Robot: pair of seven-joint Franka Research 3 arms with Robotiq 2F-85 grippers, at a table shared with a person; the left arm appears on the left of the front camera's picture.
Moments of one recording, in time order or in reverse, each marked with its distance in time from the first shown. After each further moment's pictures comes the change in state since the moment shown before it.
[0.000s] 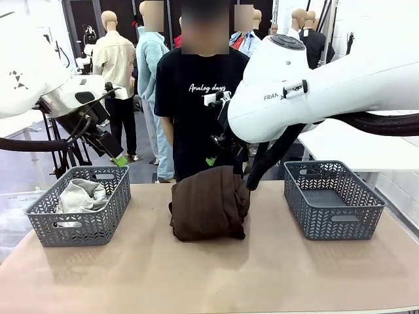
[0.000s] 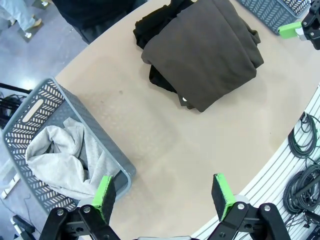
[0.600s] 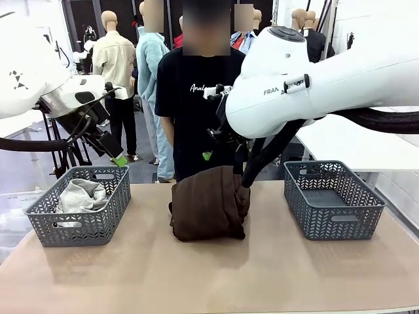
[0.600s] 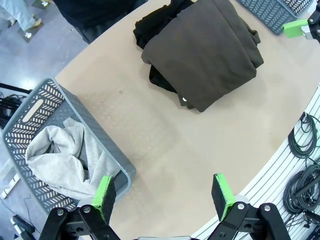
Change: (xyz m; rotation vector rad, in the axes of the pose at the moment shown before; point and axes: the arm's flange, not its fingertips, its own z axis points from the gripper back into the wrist) left arm 0.000 0.000 0.000 0.000 0.000 0.000; right arm 0.009 0.012 0.011 -0.011 0.000 -0.113
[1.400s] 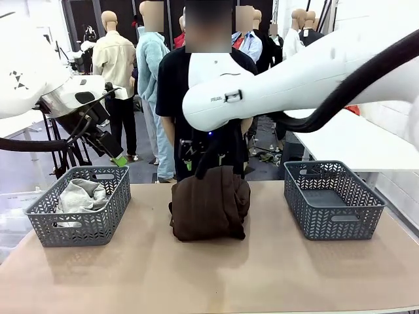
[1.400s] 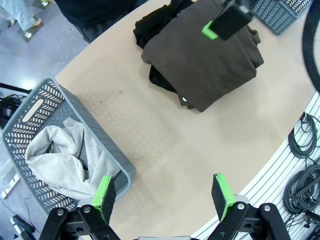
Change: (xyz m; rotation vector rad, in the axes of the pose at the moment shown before) left arm 0.000 0.000 0.000 0.000 0.000 0.000; right arm 0.080 0.018 -0.119 -0.145 0.301 -0.217
